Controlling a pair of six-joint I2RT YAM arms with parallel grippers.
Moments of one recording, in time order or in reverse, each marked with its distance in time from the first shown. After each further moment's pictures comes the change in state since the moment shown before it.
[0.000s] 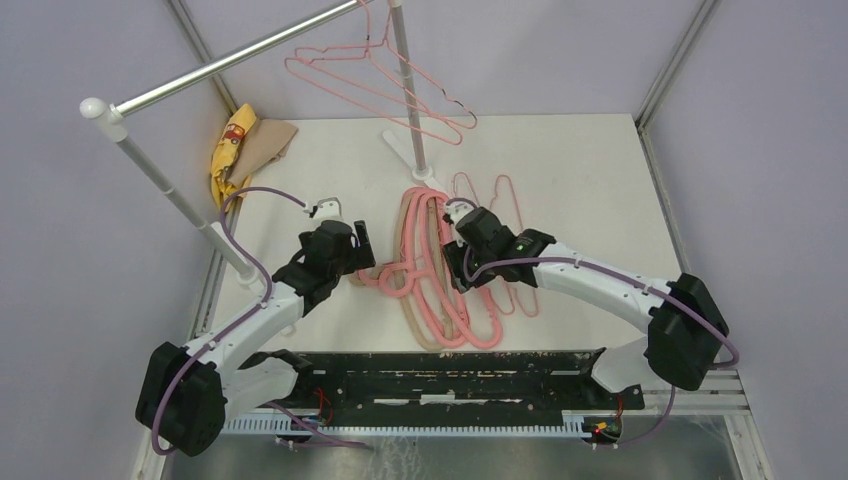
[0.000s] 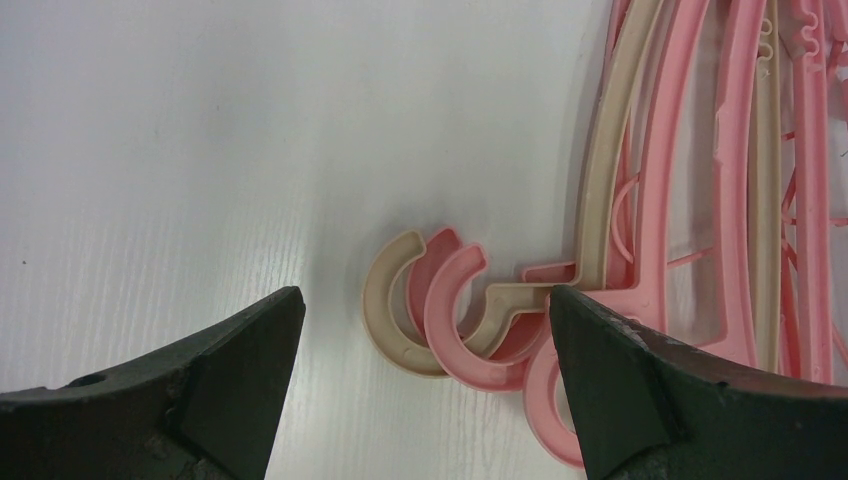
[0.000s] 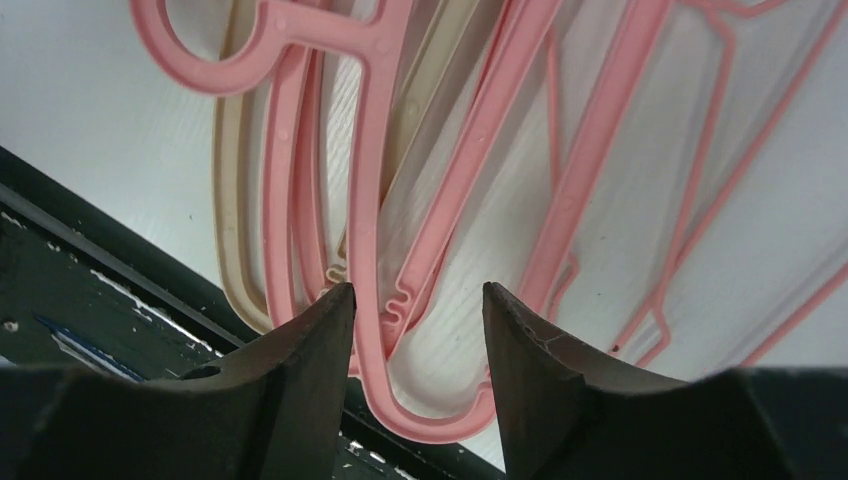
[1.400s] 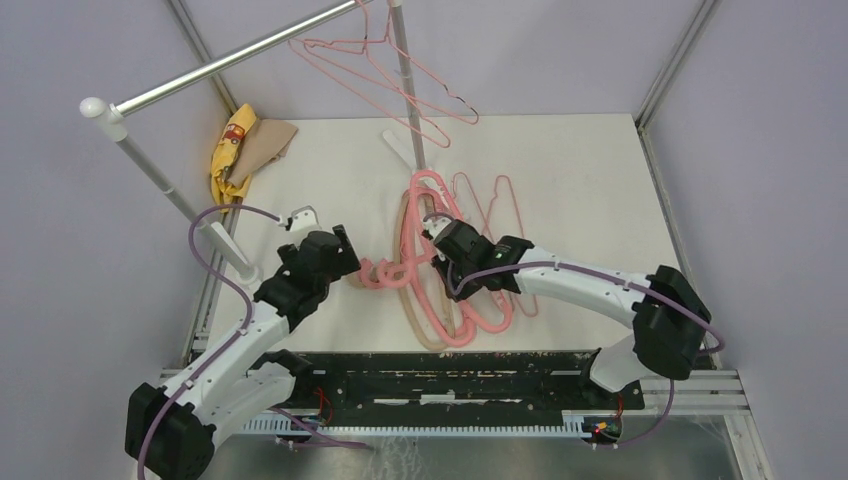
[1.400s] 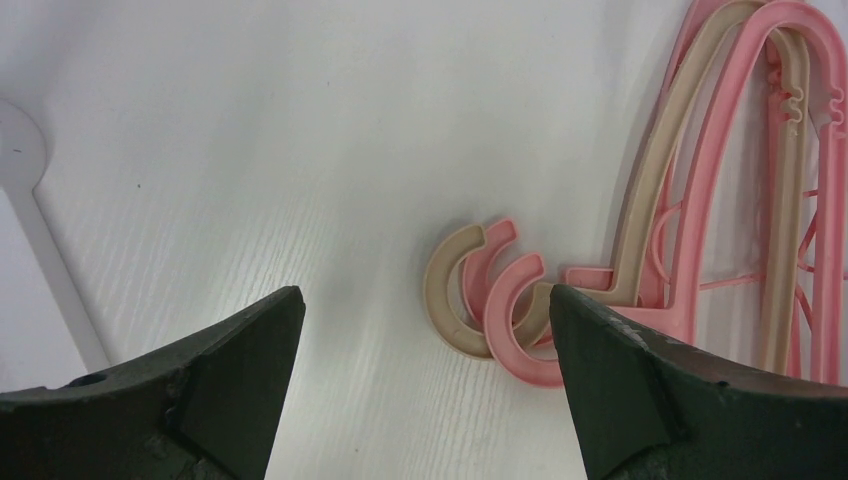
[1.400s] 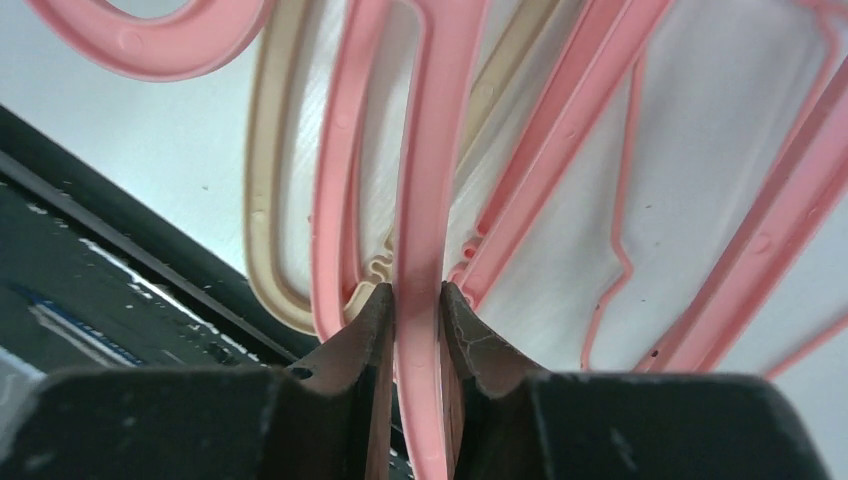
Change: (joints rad) left arm 0.000 -0.180 -0.018 -0.168 -0.132 -0.118; right arm 0.133 0.129 0.014 -0.014 0.024 0.002
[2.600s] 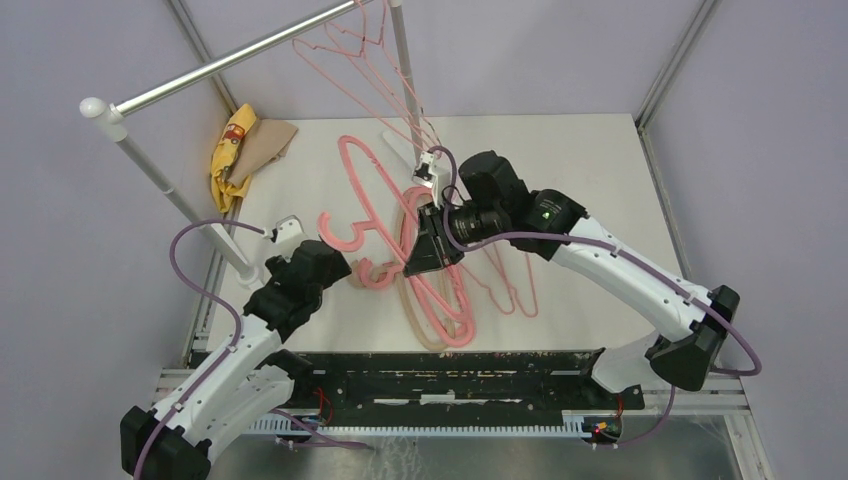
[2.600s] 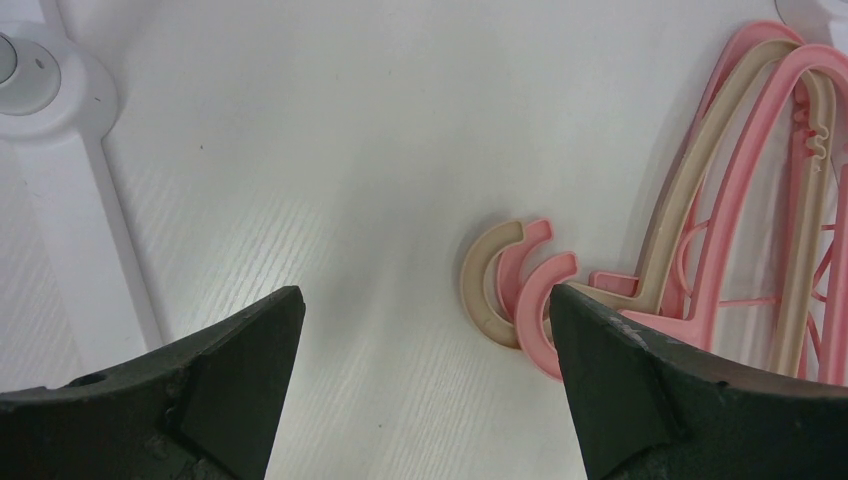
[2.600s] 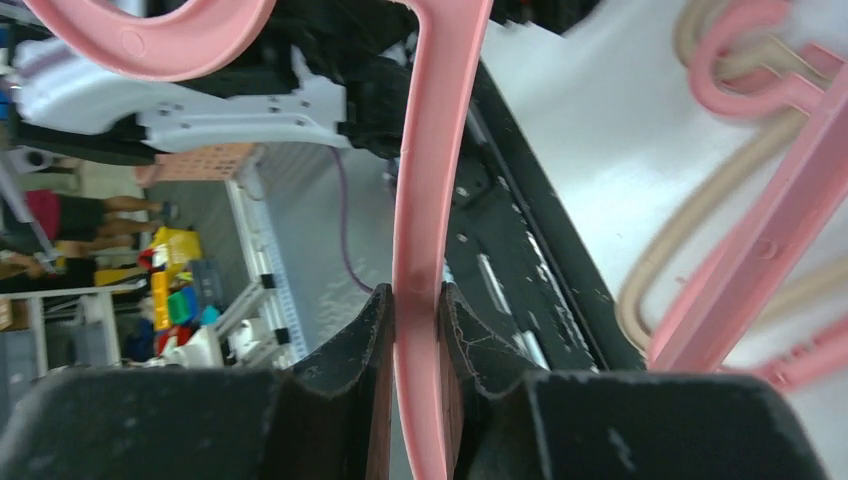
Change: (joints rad) left arm -0.001 -0.122 -0.017 -0.131 -0.074 -0.101; right arm -0.084 -0.137 0.440 -0.145 -0.623 0.144
